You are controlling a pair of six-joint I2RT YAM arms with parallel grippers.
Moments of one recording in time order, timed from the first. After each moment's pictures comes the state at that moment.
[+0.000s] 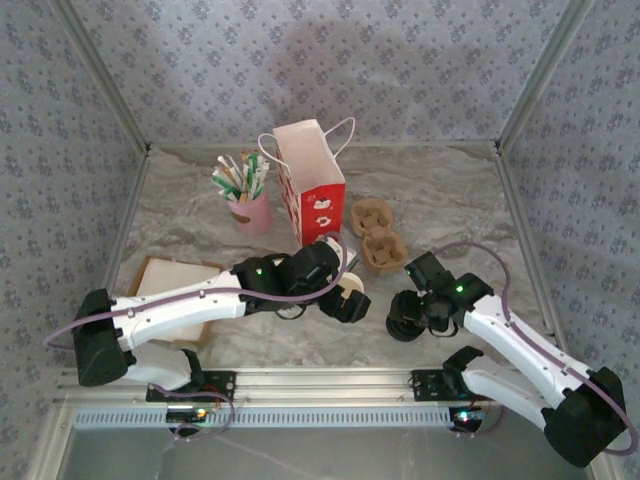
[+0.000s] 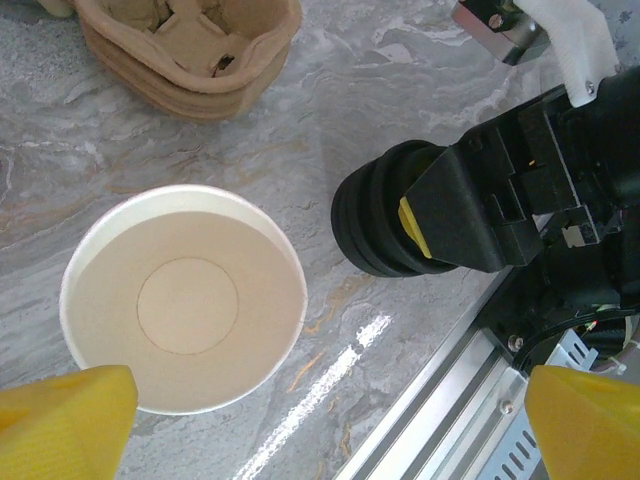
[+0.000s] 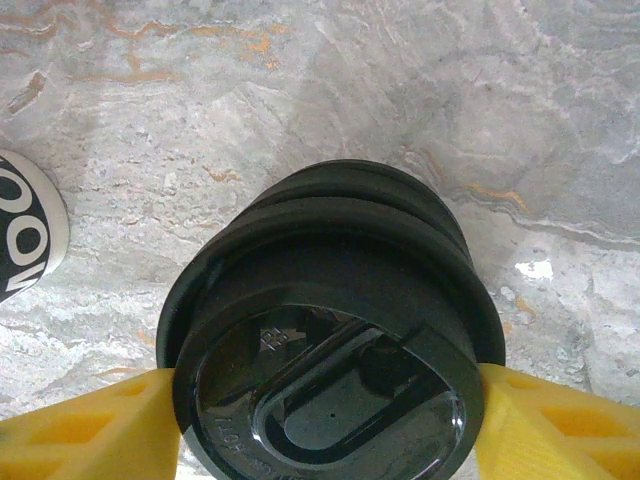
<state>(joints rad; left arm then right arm) -1.18 1.36 1.12 -0.55 0.01 -0.53 0.57 0.91 0.63 -1.01 -0.04 0.77</state>
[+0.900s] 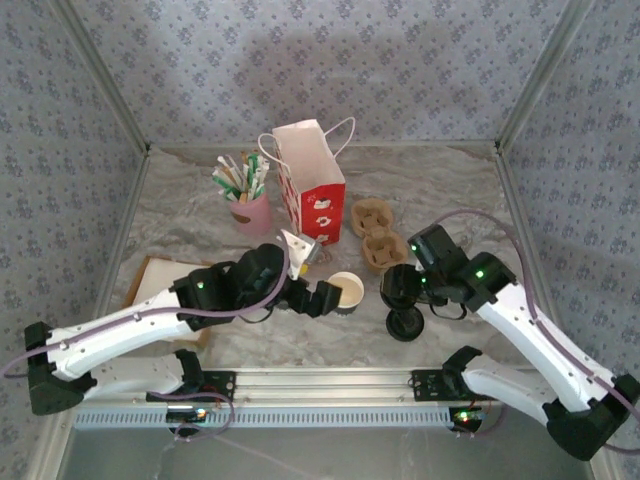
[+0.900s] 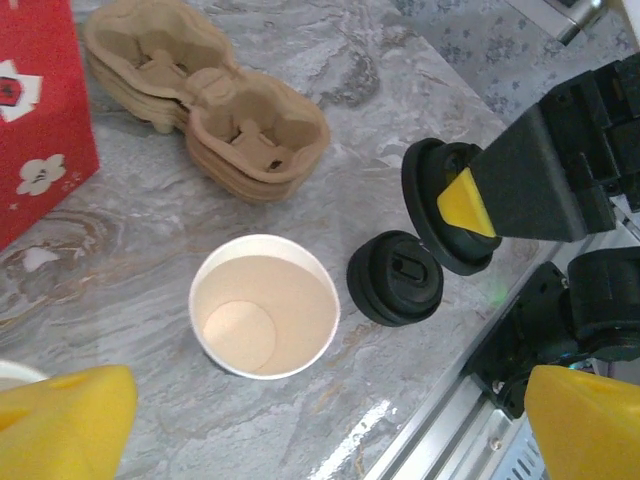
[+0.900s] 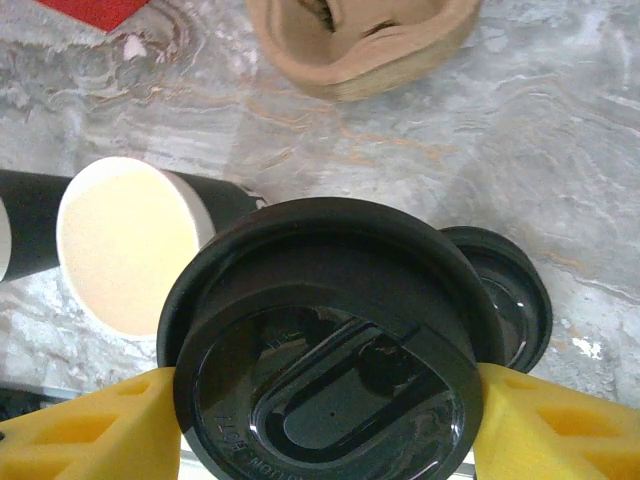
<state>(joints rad) -1.15 1.03 1.00 -0.55 -0.10 -0.53 0.64 0.95 1.00 -1.15 -0.05 0.73</state>
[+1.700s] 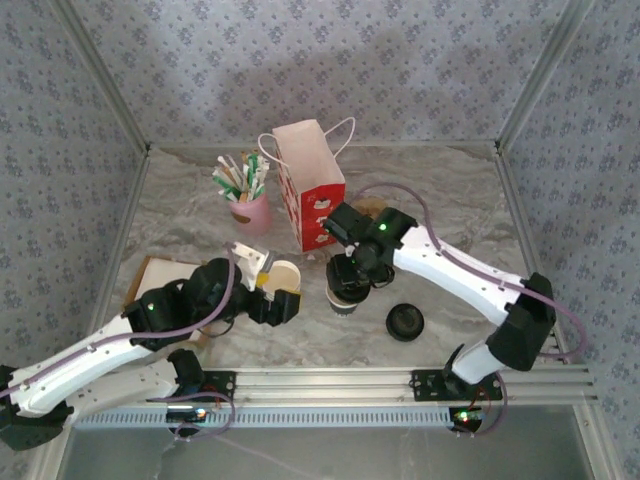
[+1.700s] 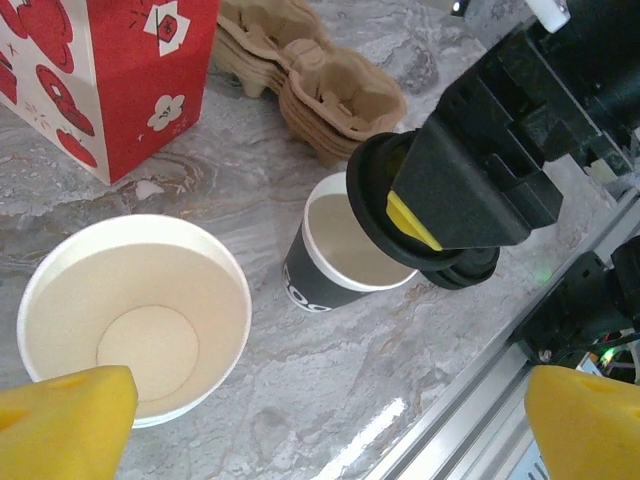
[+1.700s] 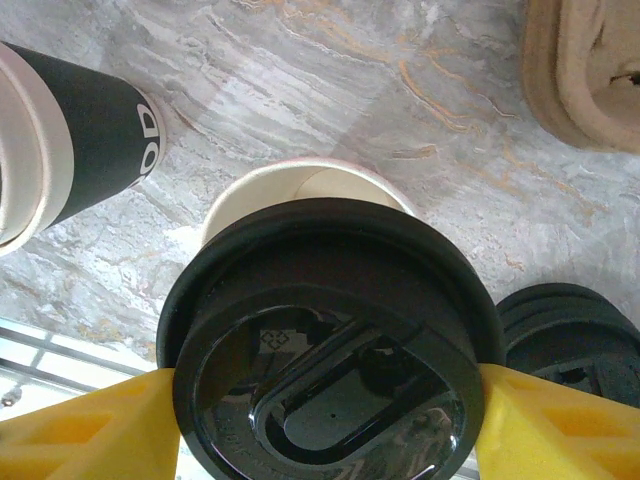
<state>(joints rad) -1.07 0.73 0.84 -0.68 -0.09 -0.53 0.89 1.53 1.43 -1.24 -0.01 0.63</state>
